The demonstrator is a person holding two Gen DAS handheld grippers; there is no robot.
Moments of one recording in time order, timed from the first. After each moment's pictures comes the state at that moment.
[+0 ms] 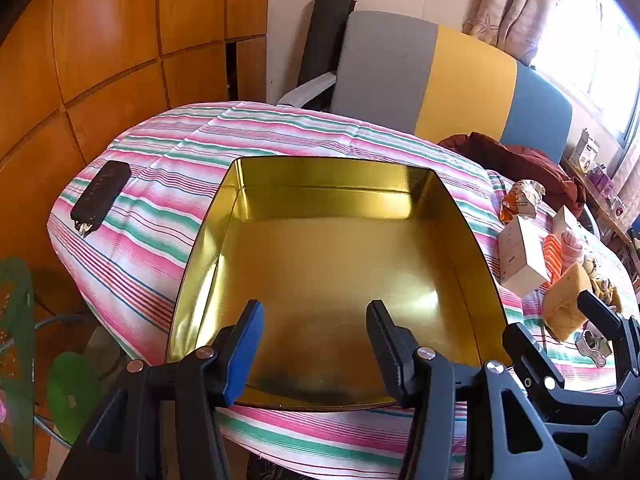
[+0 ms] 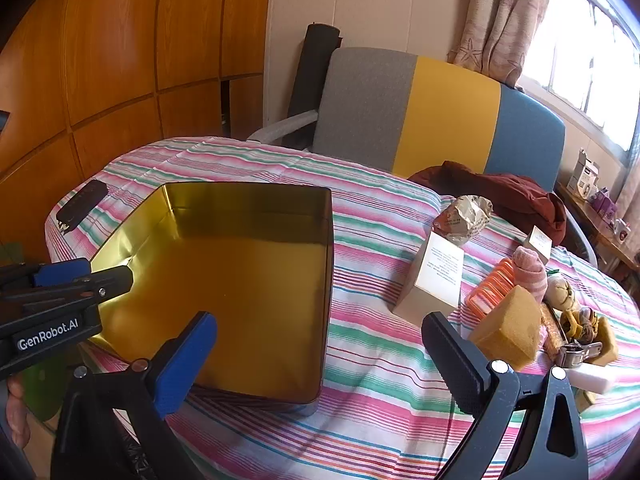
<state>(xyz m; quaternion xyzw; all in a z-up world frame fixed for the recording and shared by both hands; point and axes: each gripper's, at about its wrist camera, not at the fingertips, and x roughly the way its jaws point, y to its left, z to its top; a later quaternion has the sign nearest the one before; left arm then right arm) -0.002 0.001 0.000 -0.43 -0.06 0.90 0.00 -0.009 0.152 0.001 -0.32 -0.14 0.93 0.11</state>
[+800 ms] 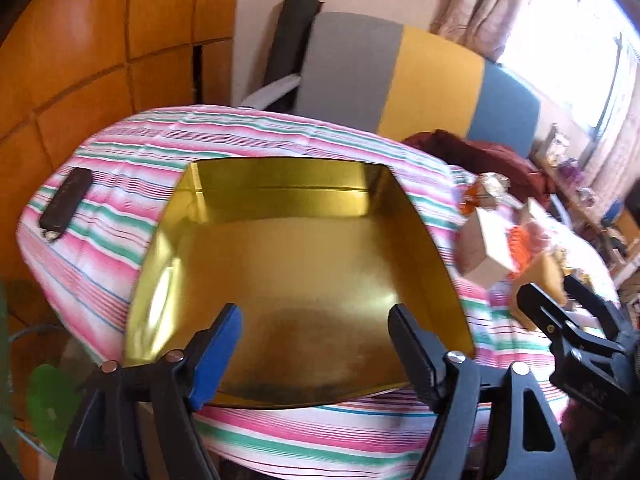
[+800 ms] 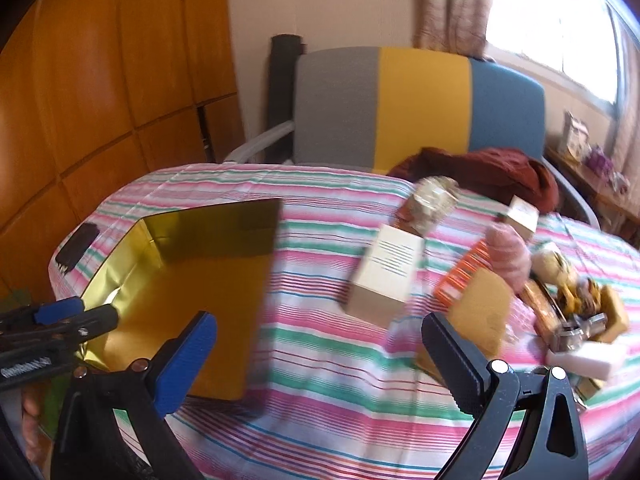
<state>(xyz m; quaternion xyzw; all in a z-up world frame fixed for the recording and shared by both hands) 0.001 0.026 0.004 -0.41 -0.05 0.91 0.06 0.004 0.249 0.027 -0.33 -0.04 0.93 0.13</state>
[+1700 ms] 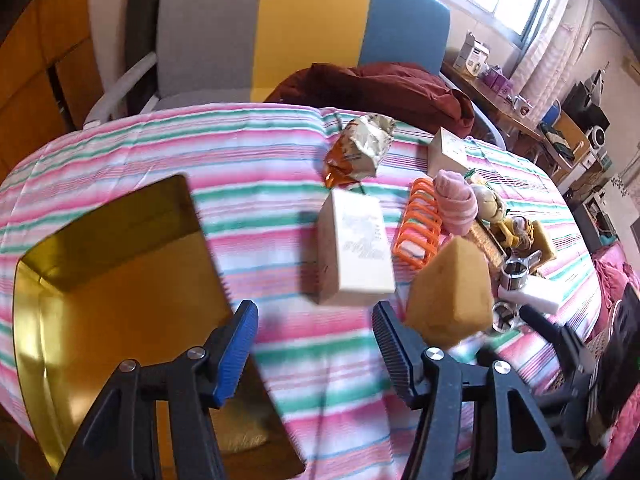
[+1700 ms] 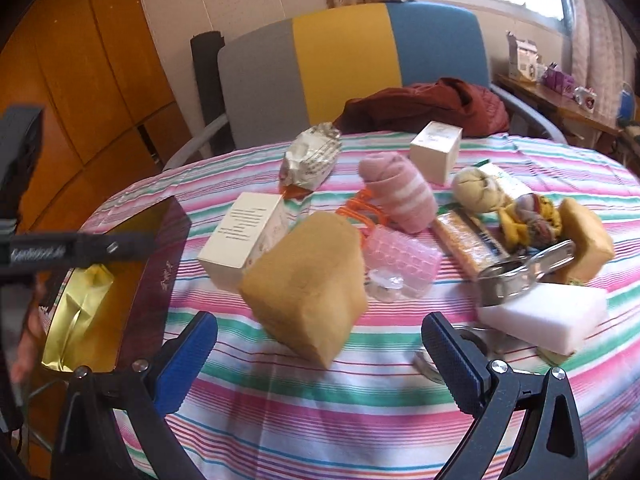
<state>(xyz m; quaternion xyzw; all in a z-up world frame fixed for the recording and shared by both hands) -0.100 0.193 0.015 -0.50 0.03 0.83 0.23 0.035 0.369 0.024 -0.35 0.06 0.92 0.17</state>
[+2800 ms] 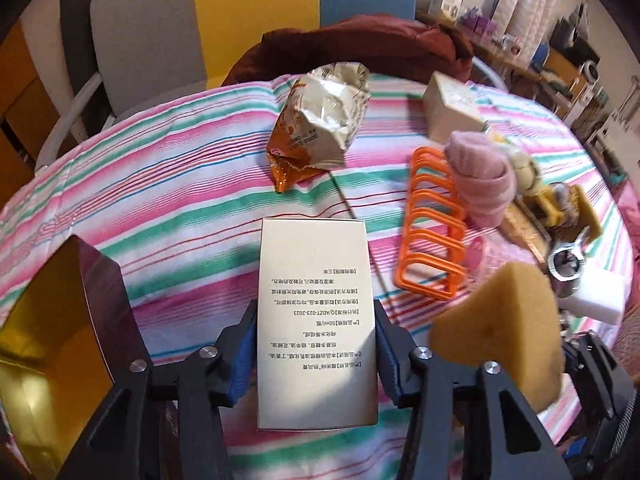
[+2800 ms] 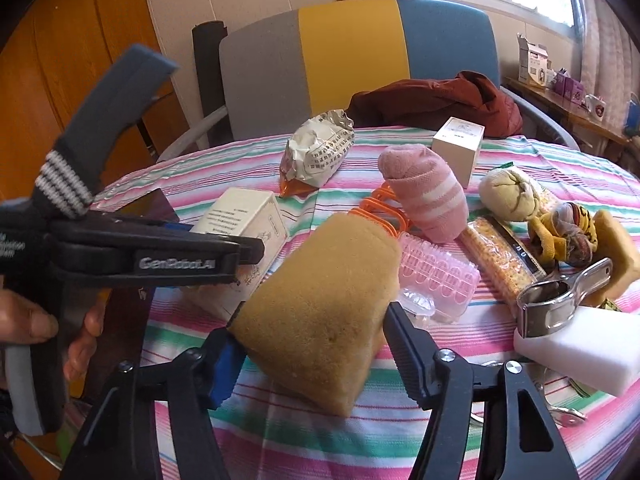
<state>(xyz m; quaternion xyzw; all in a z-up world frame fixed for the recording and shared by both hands) -0.138 0.263 -0.044 -0.51 0.12 0.82 0.24 0.003 0.376 0.009 -0.35 0.04 0.92 0.18</state>
